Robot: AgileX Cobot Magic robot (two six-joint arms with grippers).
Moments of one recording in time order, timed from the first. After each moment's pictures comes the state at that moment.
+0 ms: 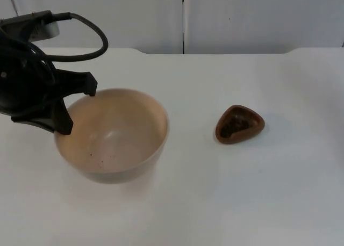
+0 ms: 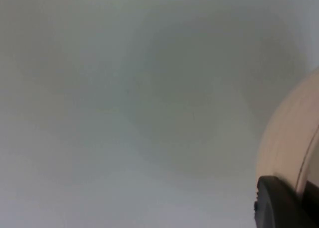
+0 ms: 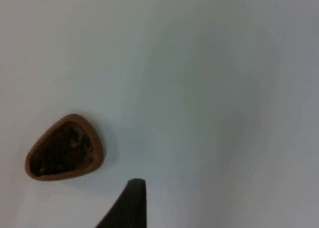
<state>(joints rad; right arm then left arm) 0.20 1.70 -1.58 0.00 0.96 -0.09 -0.21 1.64 -0.89 -0.37 0.59 0.13</state>
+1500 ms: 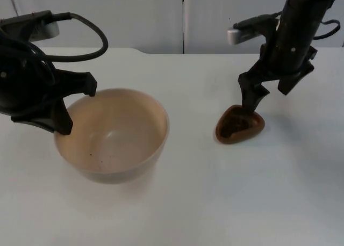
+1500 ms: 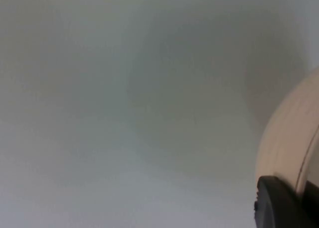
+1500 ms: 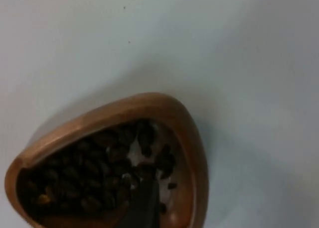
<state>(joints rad) 0.36 2.40 -1.97 0.03 1.02 -0.30 -0.21 1.64 -0.89 -0.36 0.59 0.13</state>
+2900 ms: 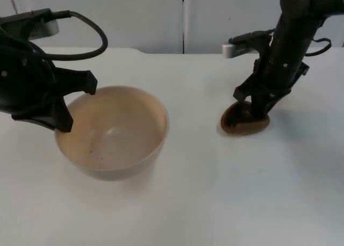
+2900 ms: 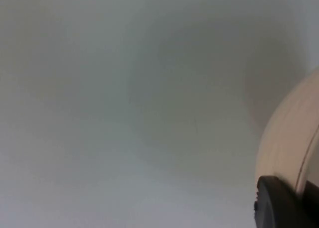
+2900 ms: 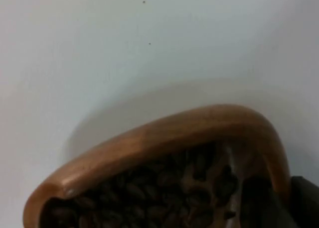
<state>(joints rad) 0.36 2.45 -1.97 0.08 1.00 -0.31 -0.21 1.64 -0.89 -0.36 0.57 0.13</state>
